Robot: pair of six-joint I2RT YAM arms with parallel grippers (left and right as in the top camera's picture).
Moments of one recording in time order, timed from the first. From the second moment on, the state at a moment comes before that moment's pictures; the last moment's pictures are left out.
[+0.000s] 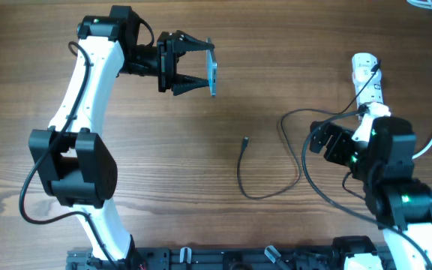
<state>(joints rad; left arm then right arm) -0.10 2.02 1.84 -1.43 1.52 -0.63 0.05 0.85 0.77 -0.70 -0.12 0.40</state>
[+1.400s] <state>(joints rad) -0.10 2.02 1.84 -1.43 1.52 -0.63 0.07 1.01 0.99 -0.83 -0.47 0.18</state>
